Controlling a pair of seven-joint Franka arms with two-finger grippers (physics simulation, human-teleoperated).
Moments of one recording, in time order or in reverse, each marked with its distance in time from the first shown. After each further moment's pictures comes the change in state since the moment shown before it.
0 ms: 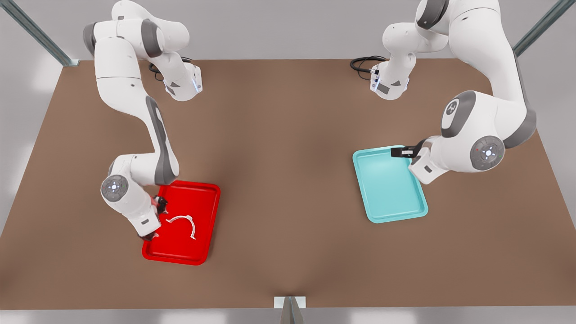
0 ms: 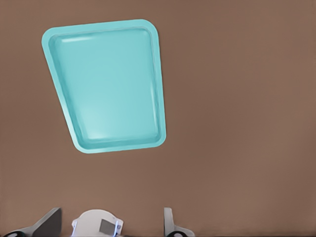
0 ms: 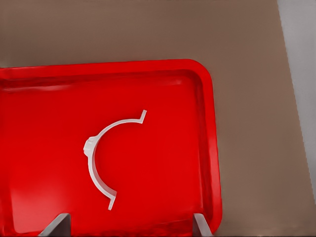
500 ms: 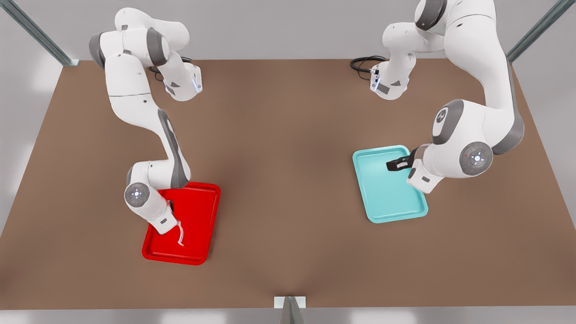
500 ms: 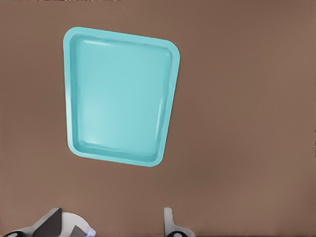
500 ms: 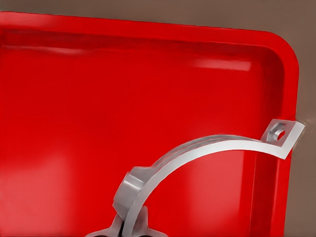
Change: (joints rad) left arm -0.022 0.011 0.013 -0.042 0.014 0.108 -0.231; right arm 0.018 0.115 0.007 -0.131 -0.036 0.186 -0.140
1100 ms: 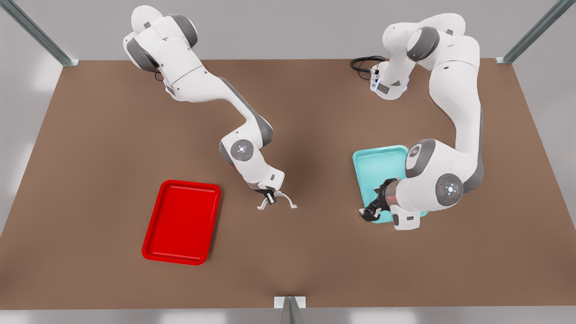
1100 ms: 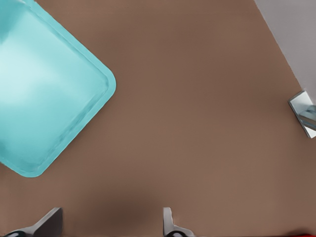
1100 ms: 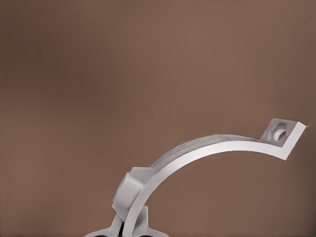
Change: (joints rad) left arm 0.083 0.310 -0.217 0.293 0.058 0.244 -0.696; right arm 0.305 0.028 0.247 0.141 -0.005 0.133 -0.032
